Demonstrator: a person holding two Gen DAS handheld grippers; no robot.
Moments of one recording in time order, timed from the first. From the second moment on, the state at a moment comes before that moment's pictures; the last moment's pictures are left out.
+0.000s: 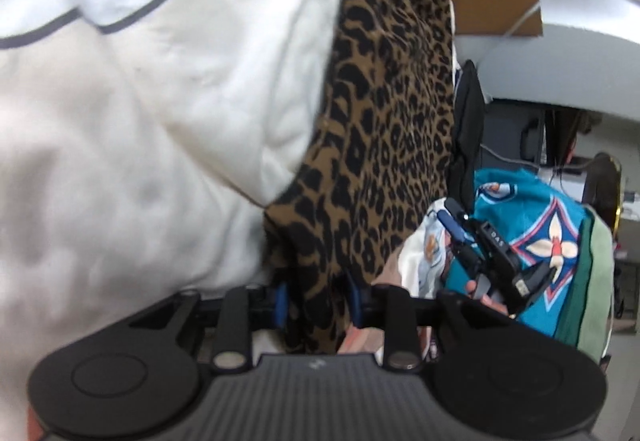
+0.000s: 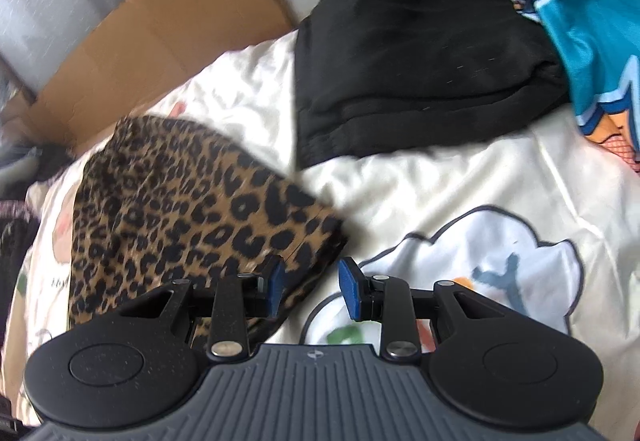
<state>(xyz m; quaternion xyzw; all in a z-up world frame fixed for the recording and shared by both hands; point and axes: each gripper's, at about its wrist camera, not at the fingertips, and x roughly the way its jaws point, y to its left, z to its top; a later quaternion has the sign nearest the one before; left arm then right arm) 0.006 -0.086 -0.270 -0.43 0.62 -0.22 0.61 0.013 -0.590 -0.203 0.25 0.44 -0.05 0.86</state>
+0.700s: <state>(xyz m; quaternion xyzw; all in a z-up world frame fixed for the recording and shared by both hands) 0.009 -0.106 -0.262 -0.37 0.62 -0.26 0.64 0.085 -0.604 -0.228 0.25 0.49 0.02 0.83</state>
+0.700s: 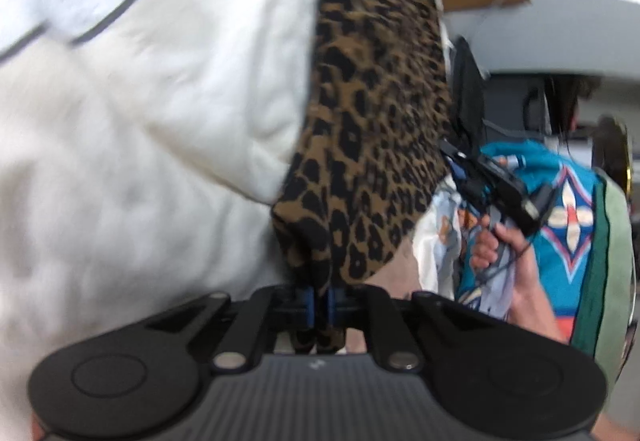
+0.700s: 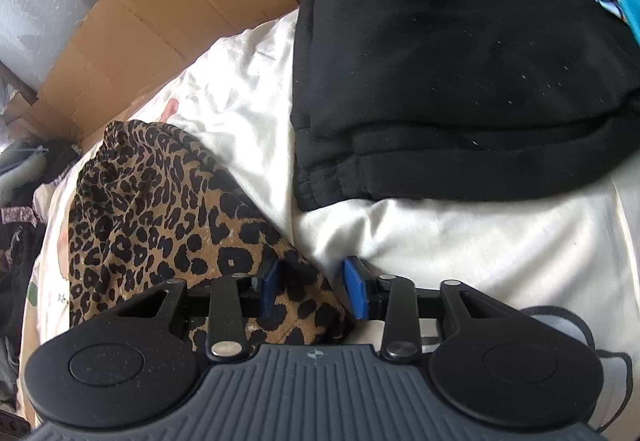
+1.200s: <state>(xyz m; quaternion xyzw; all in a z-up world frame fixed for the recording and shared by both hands) 0.032 -0.088 -0.216 -0.32 0.63 -0.30 0.64 0.075 -0.605 -0.196 0.27 0.51 0.03 0.82</state>
